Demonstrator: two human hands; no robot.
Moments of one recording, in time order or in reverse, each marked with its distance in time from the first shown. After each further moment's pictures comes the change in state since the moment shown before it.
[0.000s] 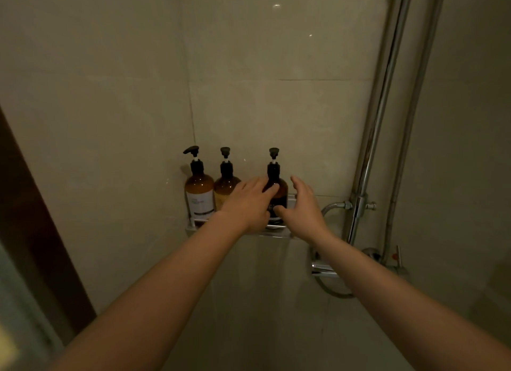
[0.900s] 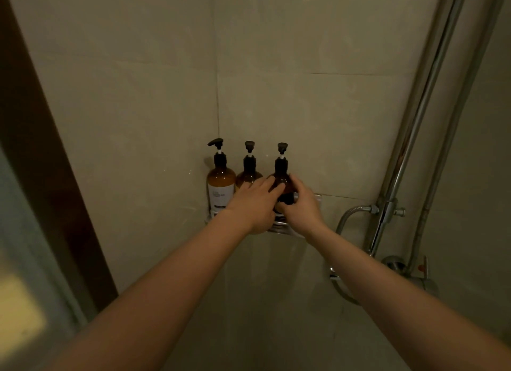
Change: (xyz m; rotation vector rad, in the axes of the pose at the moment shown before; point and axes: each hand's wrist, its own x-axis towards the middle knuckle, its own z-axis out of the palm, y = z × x) left_hand -0.012 -0.028 0.017 0.011 0.031 -0.046; right_hand 0.021 -0.006 0.047 0.213 -0.108 -0.010
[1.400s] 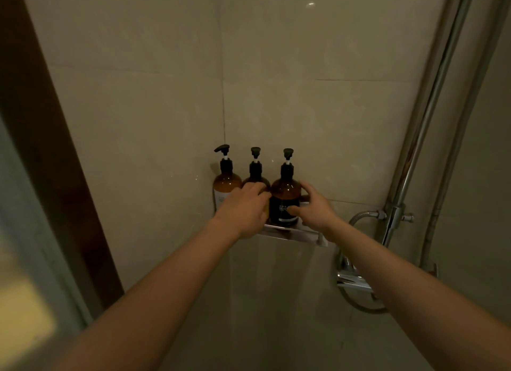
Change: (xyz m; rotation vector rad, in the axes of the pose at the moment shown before) left_hand -0.017 -0.027 0.000 -0.020 0.132 -0.013; right_hand 0.020 0.011 -0.020 -0.069 -0.101 0.170
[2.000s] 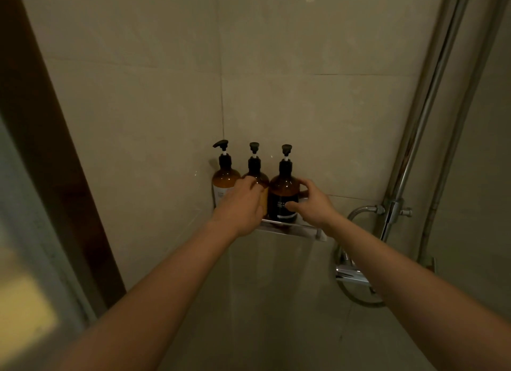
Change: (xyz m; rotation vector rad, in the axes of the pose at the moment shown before) left_hand -0.010 0.000 0.008 -0.193 0.107 -0.122; right_hand -0.002 0.001 0.000 -0.007 -0.006 -0.048
